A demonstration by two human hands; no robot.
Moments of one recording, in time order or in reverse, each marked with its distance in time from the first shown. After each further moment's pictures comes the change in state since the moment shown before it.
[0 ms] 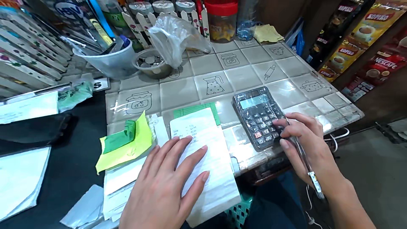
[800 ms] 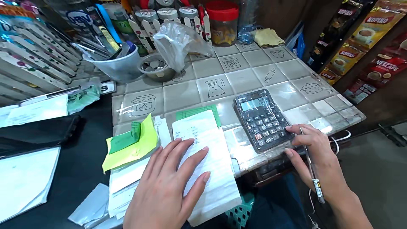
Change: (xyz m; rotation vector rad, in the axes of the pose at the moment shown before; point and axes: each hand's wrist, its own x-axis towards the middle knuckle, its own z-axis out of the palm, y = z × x) left_hand -0.001 0.000 0.002 0.014 0.014 0.001; right_hand -0.030 0.013 -0.001 -0.050 0.053 0.085
